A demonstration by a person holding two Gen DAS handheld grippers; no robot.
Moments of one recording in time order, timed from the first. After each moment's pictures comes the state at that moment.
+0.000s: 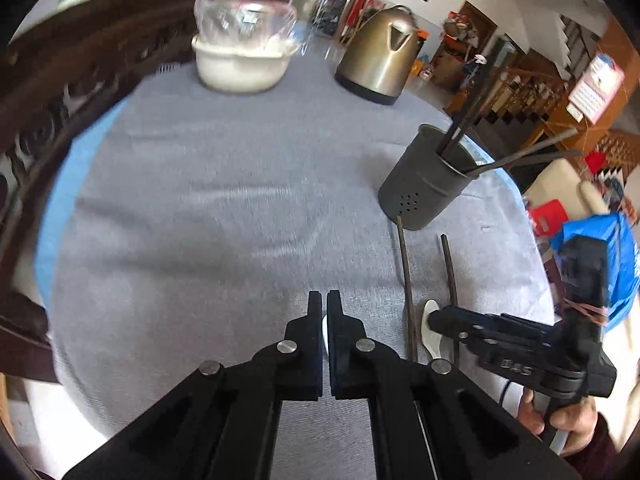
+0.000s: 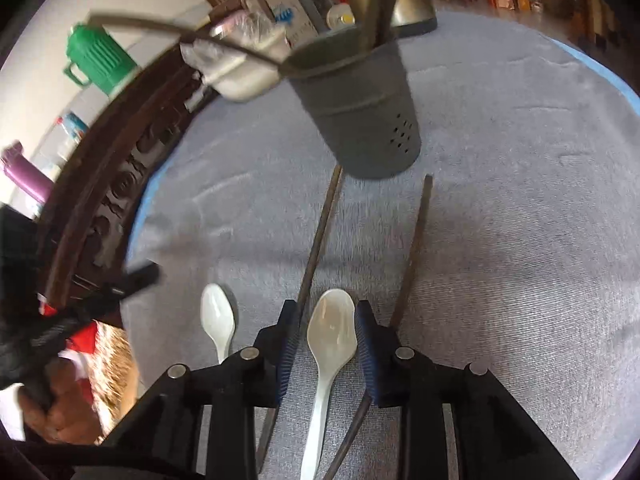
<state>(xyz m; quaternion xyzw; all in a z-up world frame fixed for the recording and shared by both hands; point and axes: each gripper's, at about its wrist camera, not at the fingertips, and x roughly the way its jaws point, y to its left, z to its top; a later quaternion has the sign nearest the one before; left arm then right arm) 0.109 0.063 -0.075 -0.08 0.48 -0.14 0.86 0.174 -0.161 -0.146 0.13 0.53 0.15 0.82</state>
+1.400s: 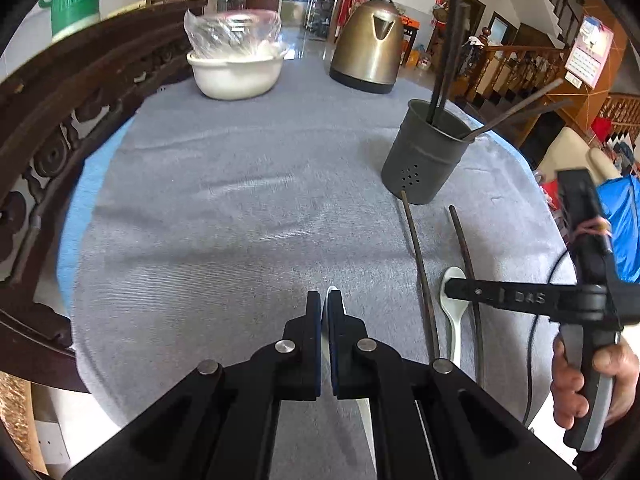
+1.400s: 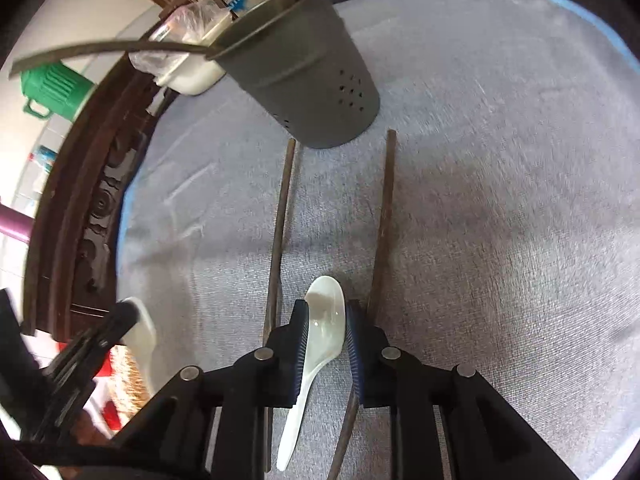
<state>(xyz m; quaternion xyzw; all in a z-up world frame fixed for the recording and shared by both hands) 0.090 0.058 -0.079 -0.03 0.46 -0.13 0.88 0.180 -0.183 -0.154 0.18 0.58 0.11 0.78</state>
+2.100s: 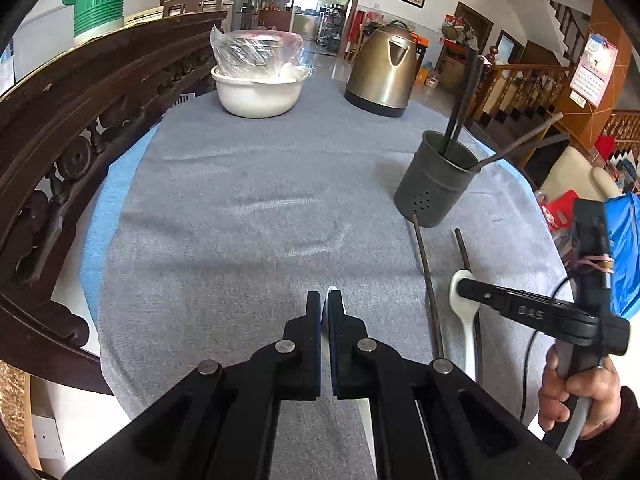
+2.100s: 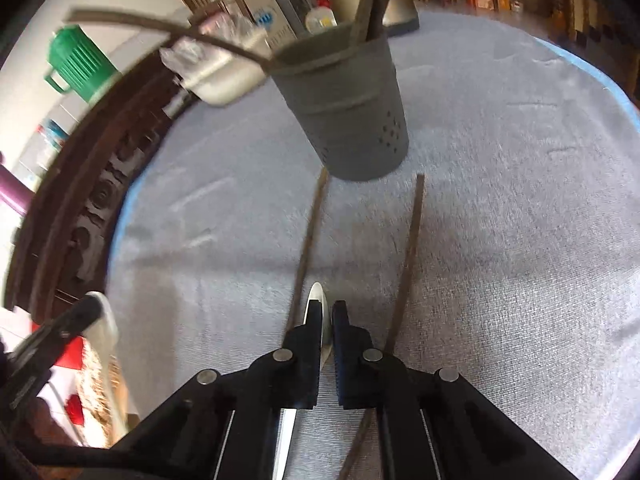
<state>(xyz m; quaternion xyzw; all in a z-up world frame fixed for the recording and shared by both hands) 0.087 0.082 -0.063 -0.05 0.44 -0.12 0.89 0.174 -0.160 -0.145 0.15 0.52 0.12 0.84</state>
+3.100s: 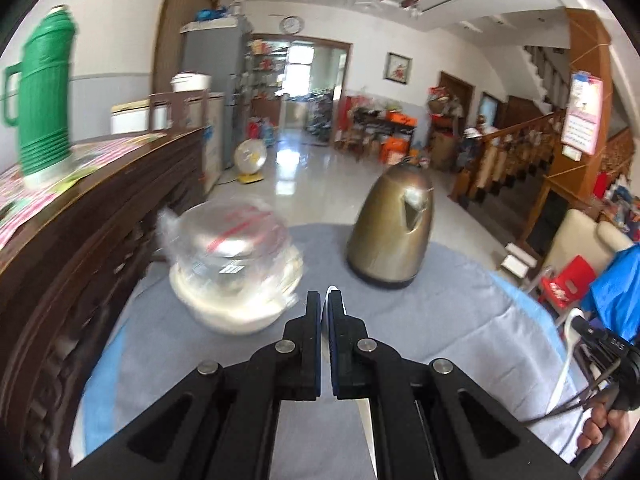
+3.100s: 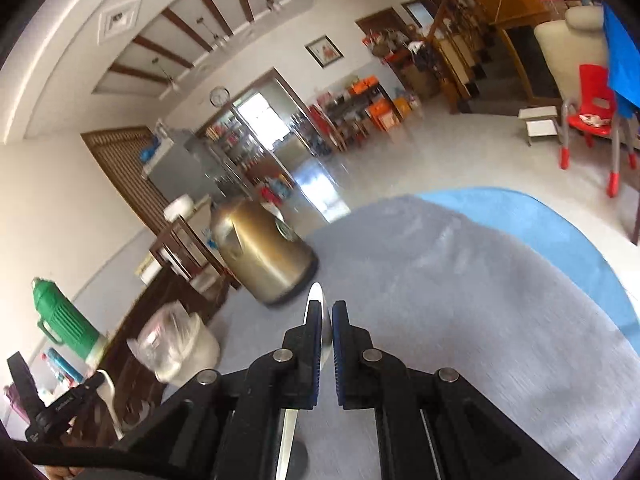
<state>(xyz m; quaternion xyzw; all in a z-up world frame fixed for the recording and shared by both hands) 0.301 0.051 0.036 -0.04 0.28 -0.13 0.95 0.241 -0.342 -0.045 0.32 0.22 -0.04 0.92</state>
